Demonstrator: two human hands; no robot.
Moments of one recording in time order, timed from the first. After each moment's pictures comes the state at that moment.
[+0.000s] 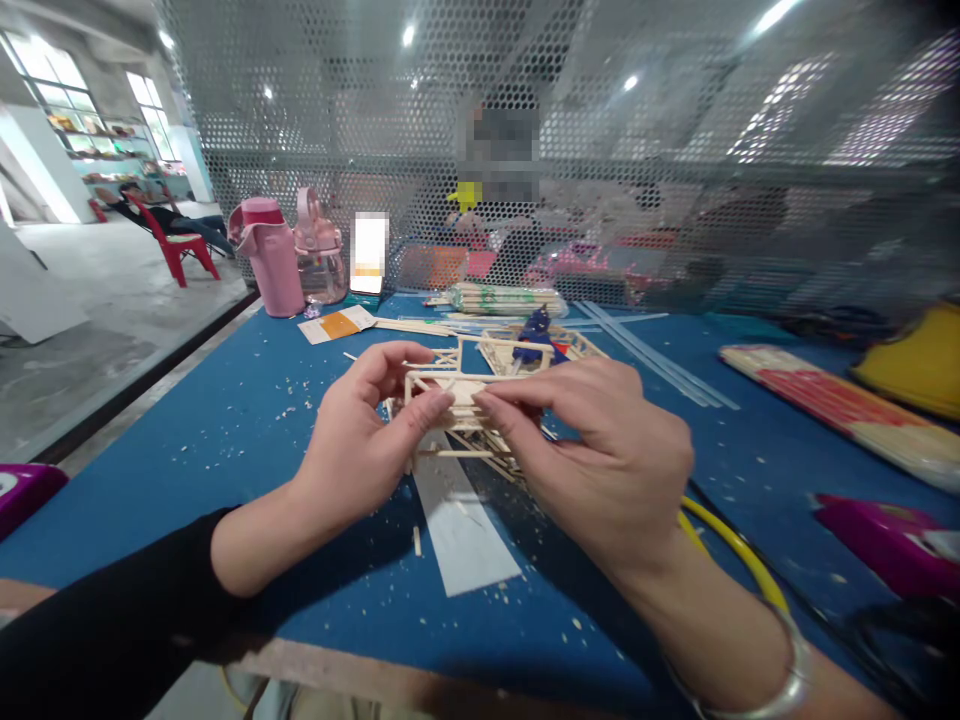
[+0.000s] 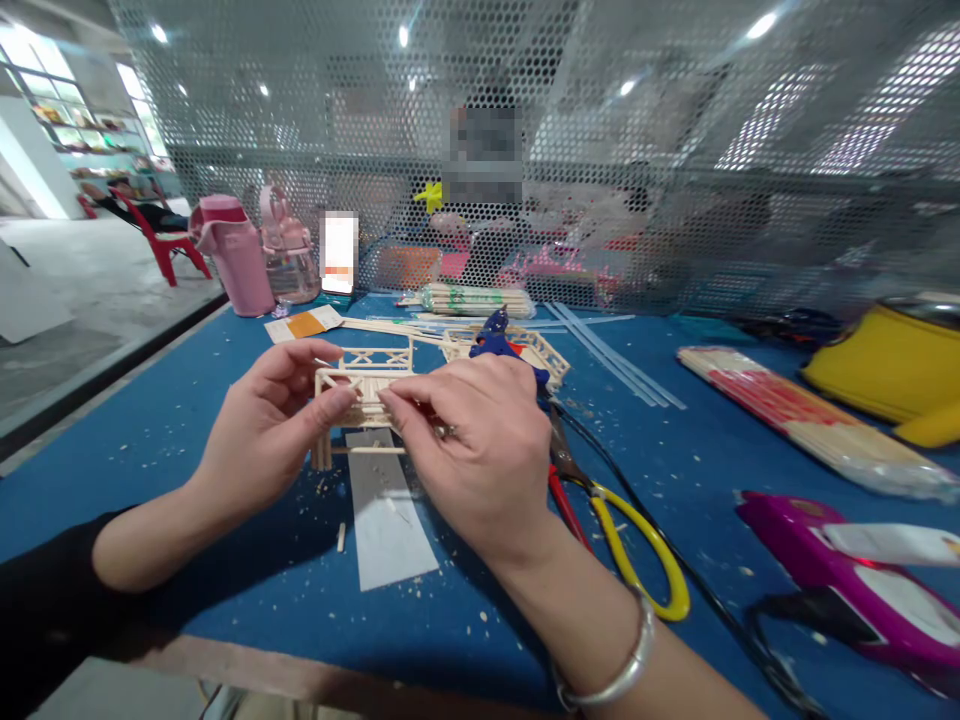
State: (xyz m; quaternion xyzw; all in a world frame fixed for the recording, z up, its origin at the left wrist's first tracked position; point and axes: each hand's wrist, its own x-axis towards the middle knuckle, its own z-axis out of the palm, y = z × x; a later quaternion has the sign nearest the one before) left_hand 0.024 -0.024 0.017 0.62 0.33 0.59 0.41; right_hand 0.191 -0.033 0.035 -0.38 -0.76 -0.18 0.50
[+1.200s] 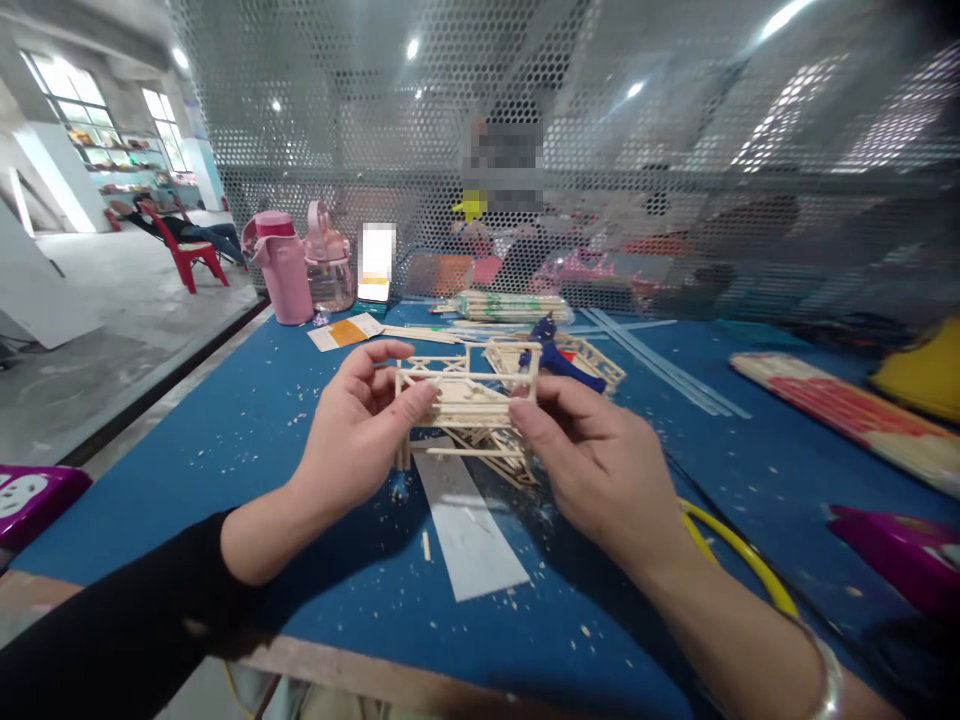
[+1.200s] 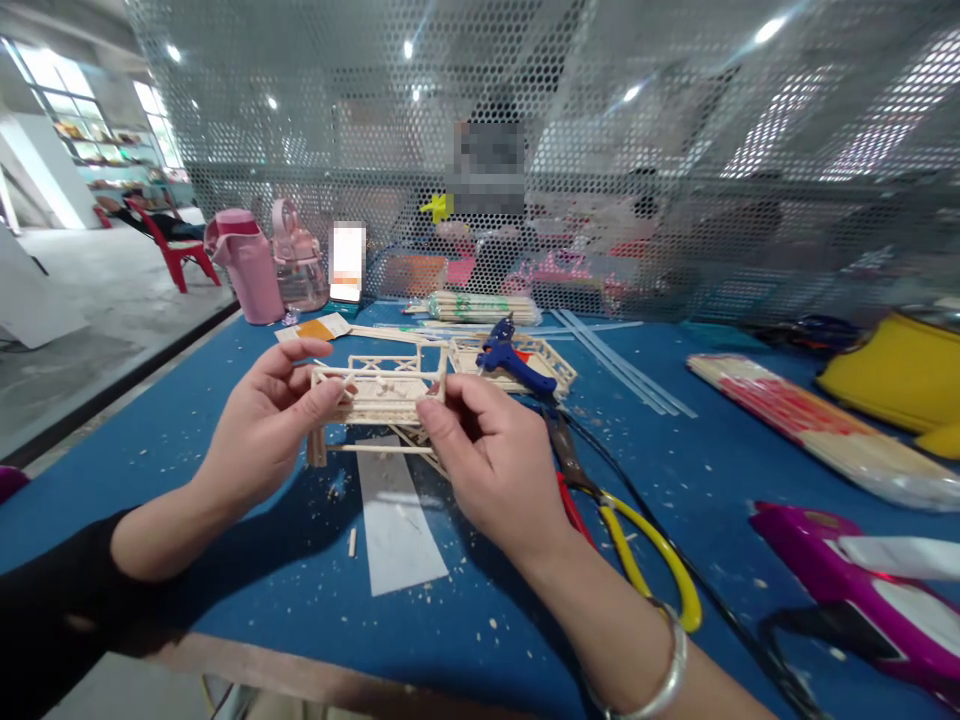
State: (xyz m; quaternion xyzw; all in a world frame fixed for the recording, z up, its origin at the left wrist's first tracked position) left_hand 0.018 -0.021 0.027 0.52 0.30 0.62 0.51; right_hand 0.202 -0.033 0.030 -0.46 -0.74 0.10 0.49
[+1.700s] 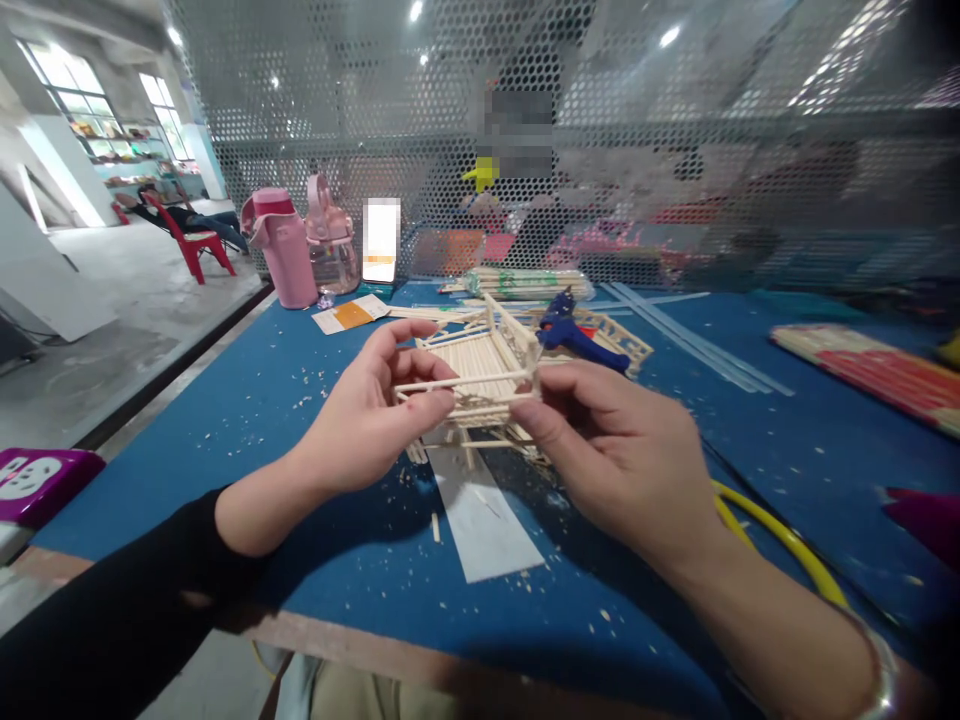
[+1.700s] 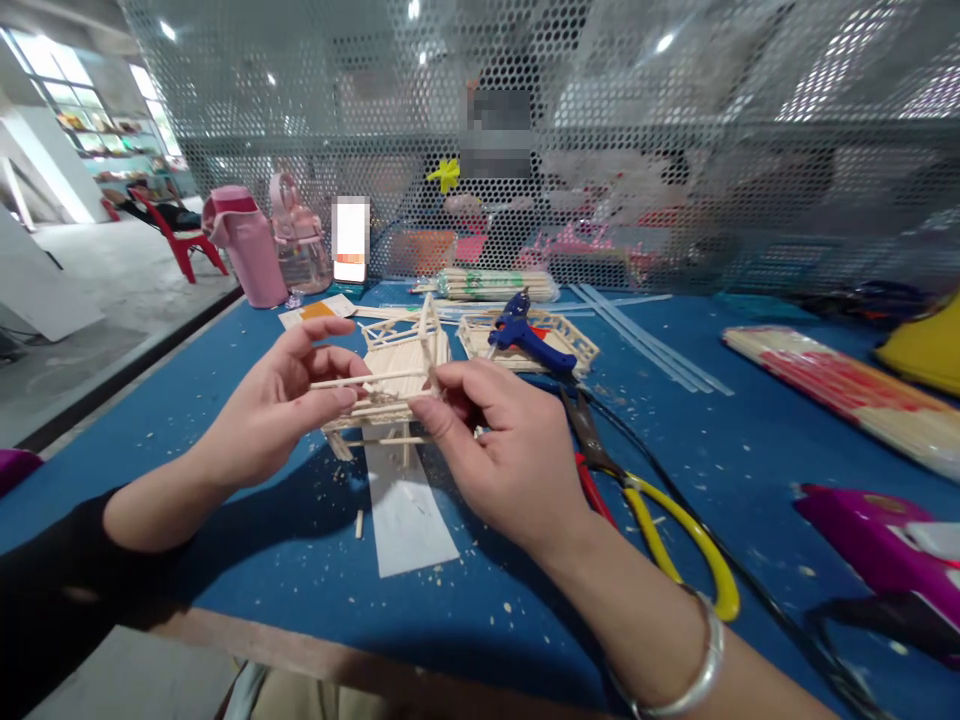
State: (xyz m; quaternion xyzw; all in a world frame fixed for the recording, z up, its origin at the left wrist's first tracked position) left_hand 0.012 -0.018 0.026 0.59 0.28 0.52 0.55; right_hand 0.204 -0.032 0.024 -0.39 -0.79 -0.03 0.46
